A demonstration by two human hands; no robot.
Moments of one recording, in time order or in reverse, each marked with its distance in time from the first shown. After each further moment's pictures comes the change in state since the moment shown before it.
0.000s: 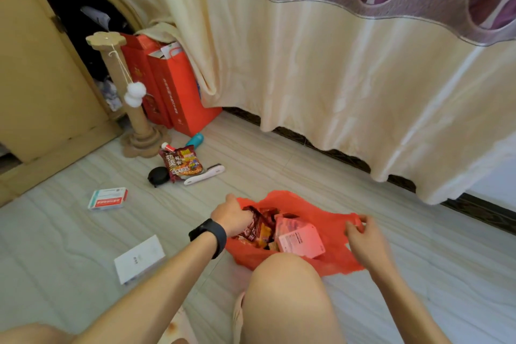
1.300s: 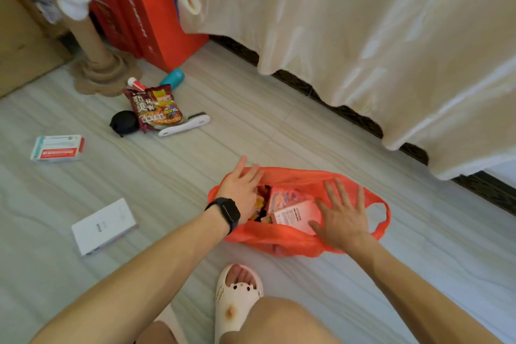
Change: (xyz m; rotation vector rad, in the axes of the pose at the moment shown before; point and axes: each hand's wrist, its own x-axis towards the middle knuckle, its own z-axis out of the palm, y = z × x) left_hand 0.111 -0.024 0.082 1.286 0.030 0.748; right_hand 0.082 0.025 0.086 -1.278 -0.267 -0.569
